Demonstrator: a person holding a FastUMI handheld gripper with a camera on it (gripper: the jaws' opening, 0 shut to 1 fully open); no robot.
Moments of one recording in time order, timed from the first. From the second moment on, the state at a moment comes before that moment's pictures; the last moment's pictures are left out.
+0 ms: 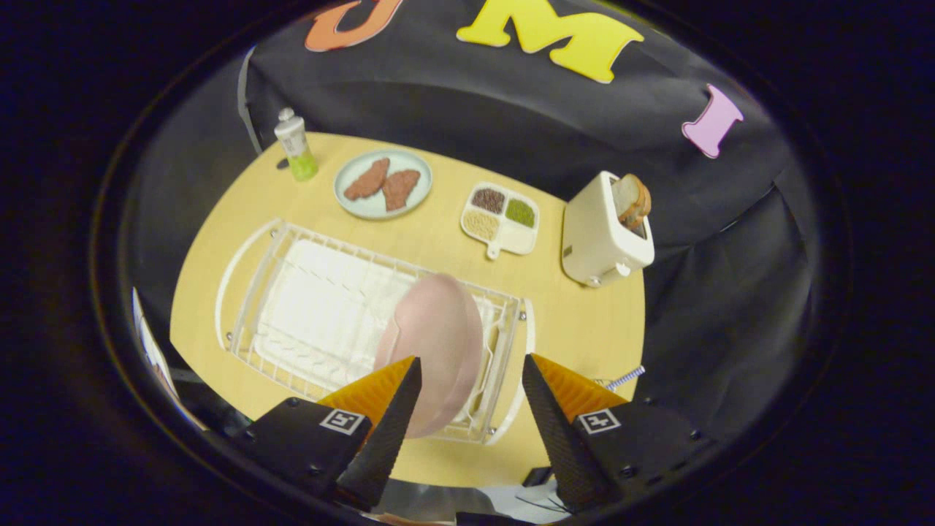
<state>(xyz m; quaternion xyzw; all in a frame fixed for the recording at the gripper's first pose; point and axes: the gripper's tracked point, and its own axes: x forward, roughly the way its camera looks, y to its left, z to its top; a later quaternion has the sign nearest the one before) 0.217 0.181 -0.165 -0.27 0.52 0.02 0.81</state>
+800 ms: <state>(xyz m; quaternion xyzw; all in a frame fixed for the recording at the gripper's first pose) 0.222 0.189 -0.187 -0.25 0.60 -0.10 0.75</state>
